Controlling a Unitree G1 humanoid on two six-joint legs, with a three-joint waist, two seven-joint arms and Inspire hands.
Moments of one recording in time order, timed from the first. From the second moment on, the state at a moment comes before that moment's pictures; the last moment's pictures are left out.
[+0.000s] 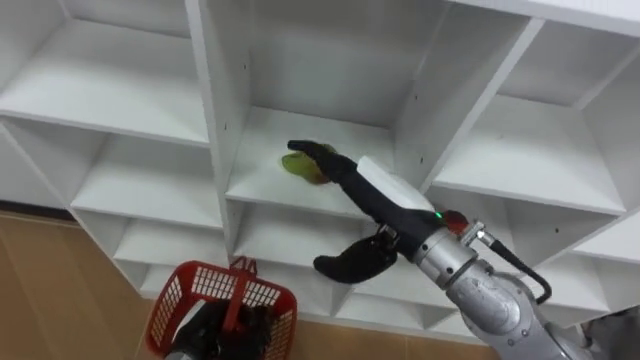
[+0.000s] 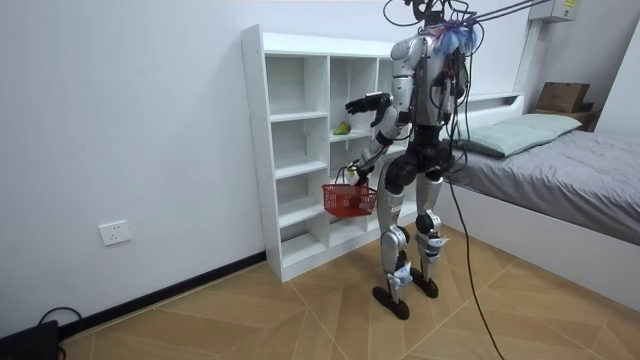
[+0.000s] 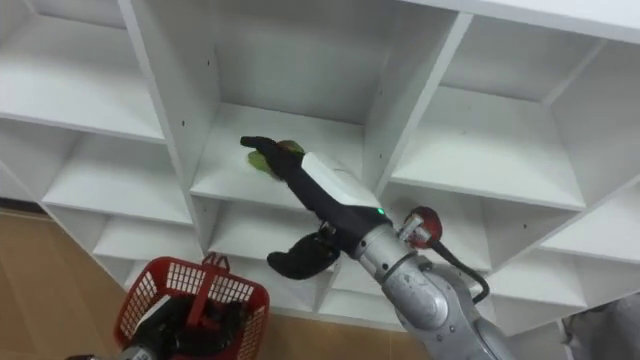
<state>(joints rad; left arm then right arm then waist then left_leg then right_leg) 0.05 0.26 -0.23 0.85 -0.10 -0.17 -0.09 -0.03 -0.42 0.44 -0.10 -0.35 -0.18 0.11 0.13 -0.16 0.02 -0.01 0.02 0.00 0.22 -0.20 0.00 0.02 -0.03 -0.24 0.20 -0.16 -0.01</state>
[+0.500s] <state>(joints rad) 0.10 0.28 -0.14 0.82 -0.01 -0.16 -0.10 -0.10 -0.43 0.38 -0.06 -0.26 -0.20 0.06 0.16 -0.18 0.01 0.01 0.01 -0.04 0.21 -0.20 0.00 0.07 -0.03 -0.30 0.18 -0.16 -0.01</state>
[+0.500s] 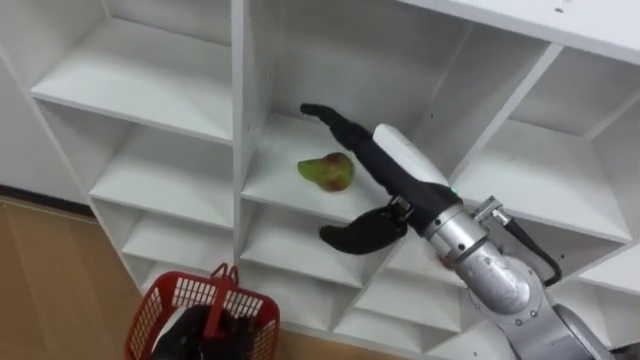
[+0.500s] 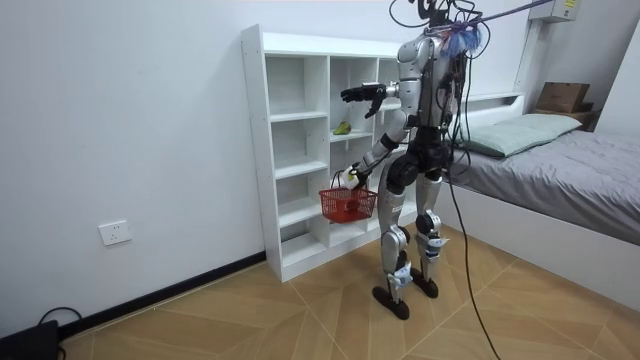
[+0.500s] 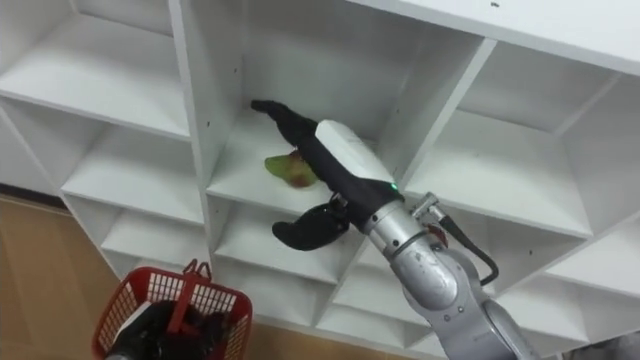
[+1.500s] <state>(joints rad) 0.13 0.34 -0.11 0.75 0.04 -0.07 -0.17 -0.33 -0.50 0.37 0.39 -0.08 -0.15 -0.05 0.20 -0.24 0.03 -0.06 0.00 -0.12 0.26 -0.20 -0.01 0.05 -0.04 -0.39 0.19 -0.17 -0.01</state>
